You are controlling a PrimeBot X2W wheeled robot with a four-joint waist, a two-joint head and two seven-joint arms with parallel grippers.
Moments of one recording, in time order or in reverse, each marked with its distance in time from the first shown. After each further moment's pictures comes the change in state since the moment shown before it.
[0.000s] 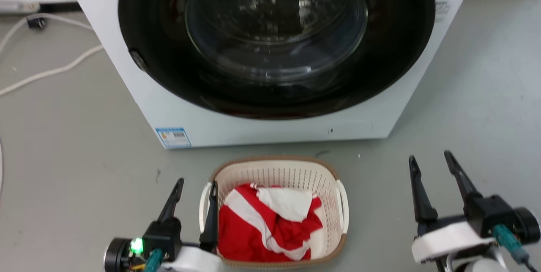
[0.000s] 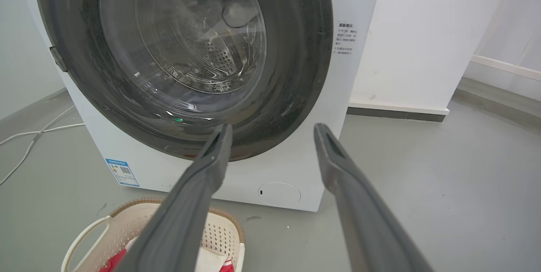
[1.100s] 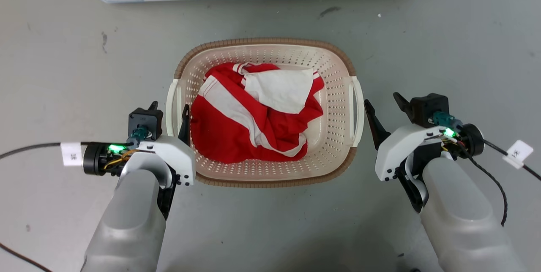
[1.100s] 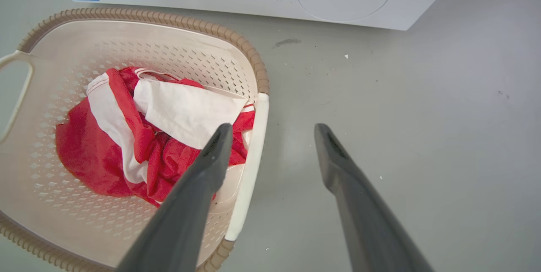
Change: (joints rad) left arm -0.674 0.067 0.085 0.783 0.032 -0.074 0.000; right arm -0.633 0.000 0.159 0.753 0.122 0.000 0.064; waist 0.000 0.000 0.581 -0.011
